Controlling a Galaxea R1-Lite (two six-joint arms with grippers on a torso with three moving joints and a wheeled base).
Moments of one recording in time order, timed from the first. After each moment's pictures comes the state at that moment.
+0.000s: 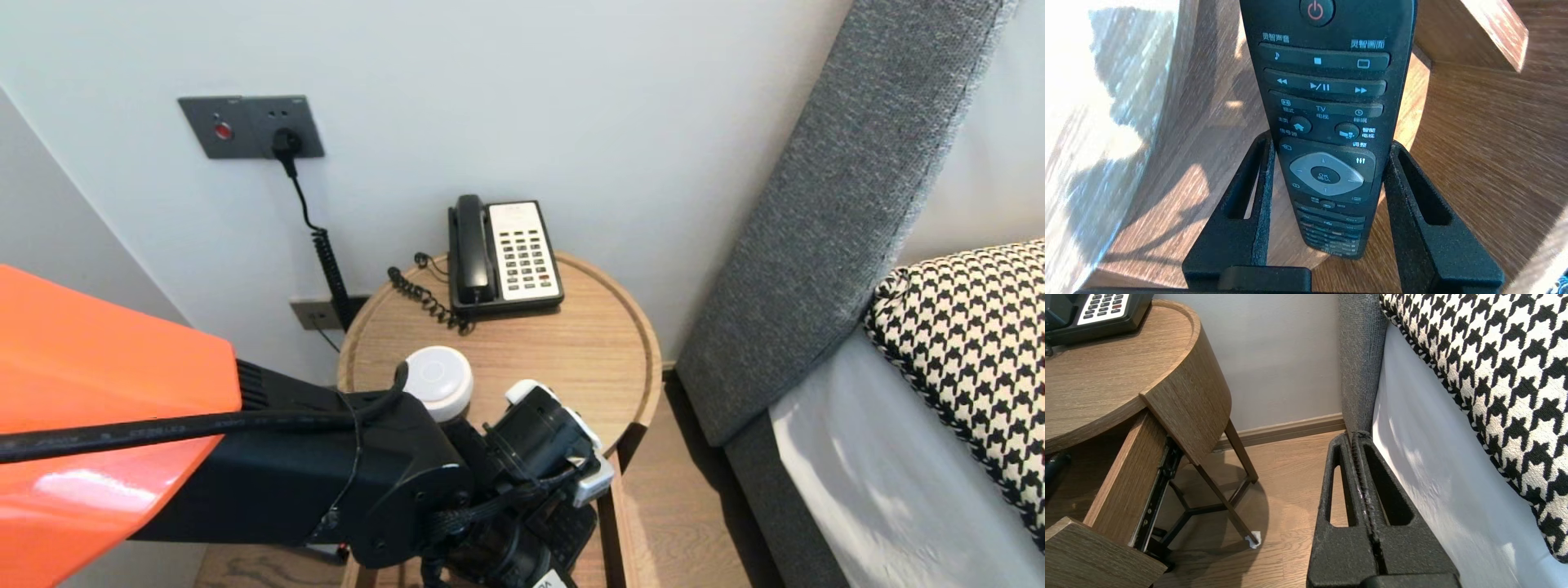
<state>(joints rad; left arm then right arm) -1.00 1.99 -1.18 0.28 -0.03 0.03 0.00 0.00 0.00 -0.05 -0.03 0.04</state>
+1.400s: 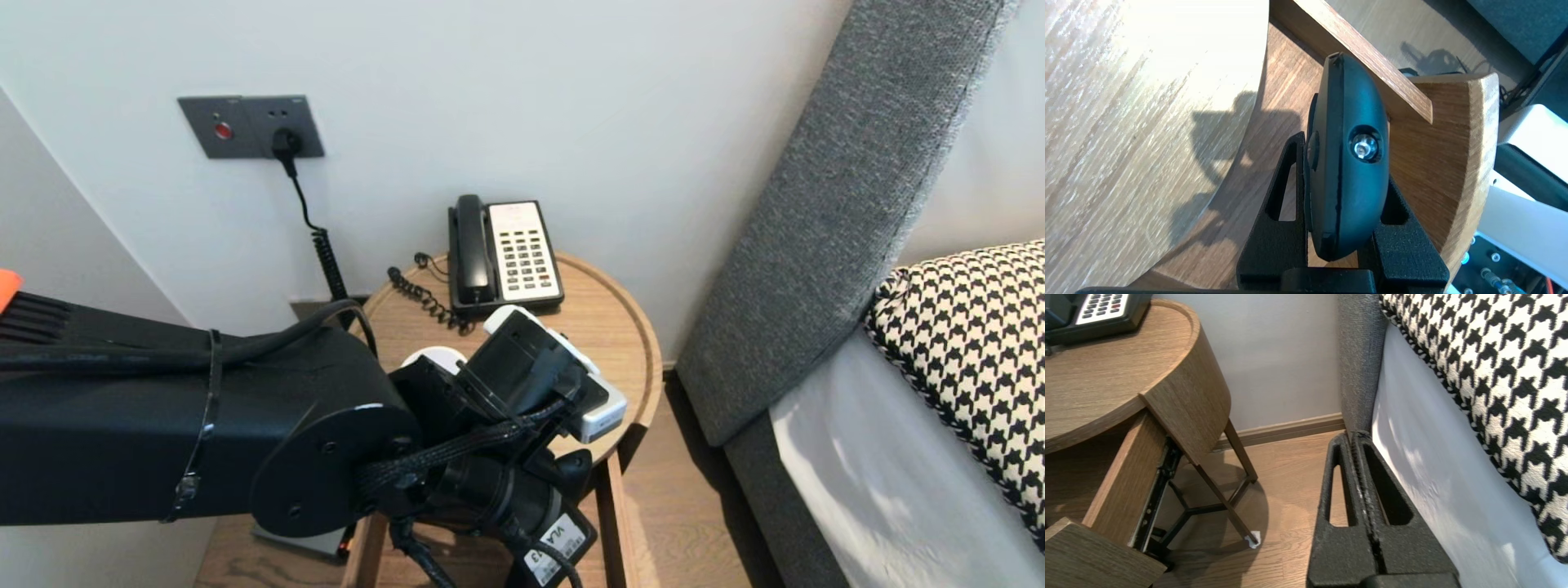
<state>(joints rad) -1.00 1.86 -1.26 0.29 -0.03 0.02 0.00 0.00 0.00 -0.05 -0.03 0.04</state>
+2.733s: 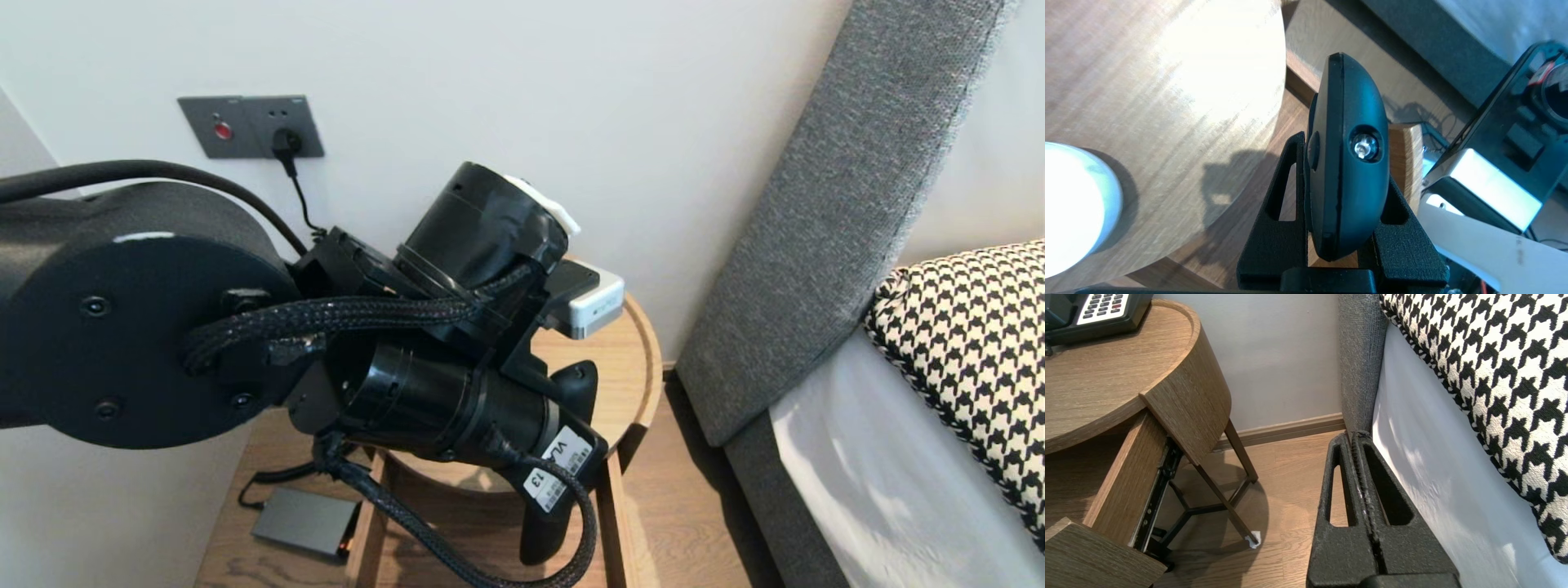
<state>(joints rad) -1.00 1.76 -1.47 0.45 -0.02 -0.04 0.00 0.00 0.00 -0.05 -0.03 0.04</state>
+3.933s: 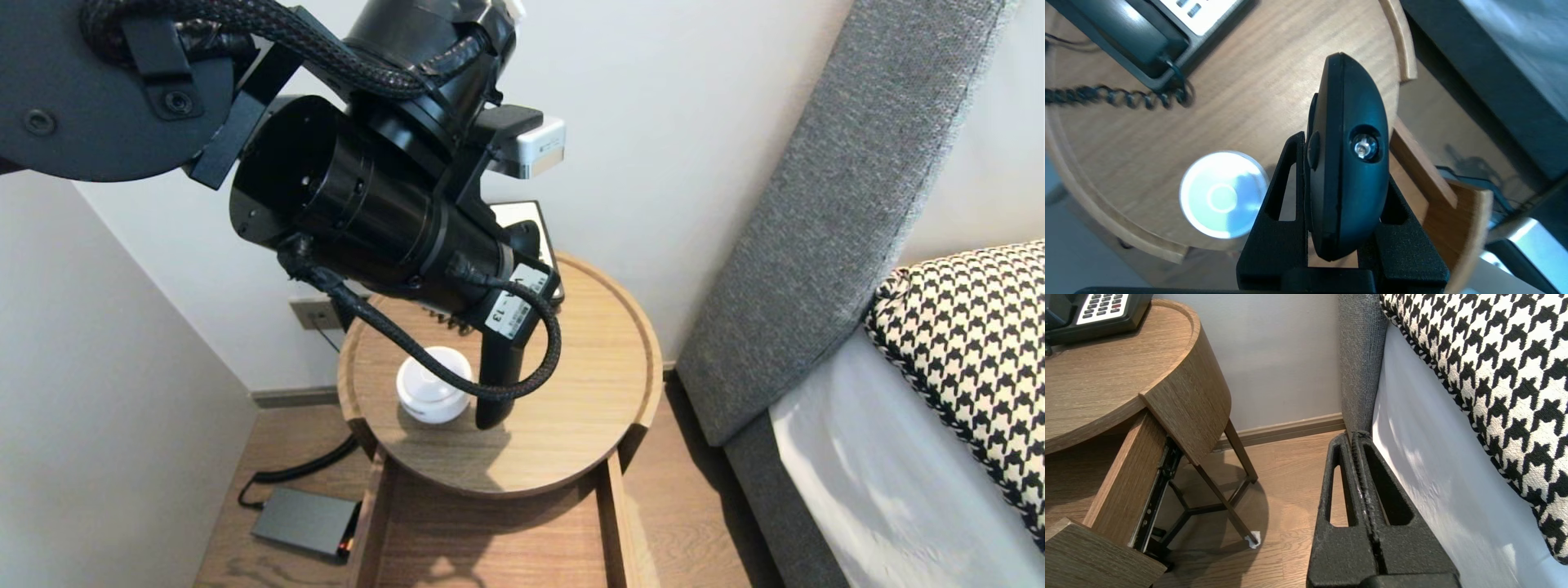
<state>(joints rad) -0.90 1.83 -1.92 0.76 0.18 -0.01 0.00 0.00 0.00 -0.05 -0.03 0.04</state>
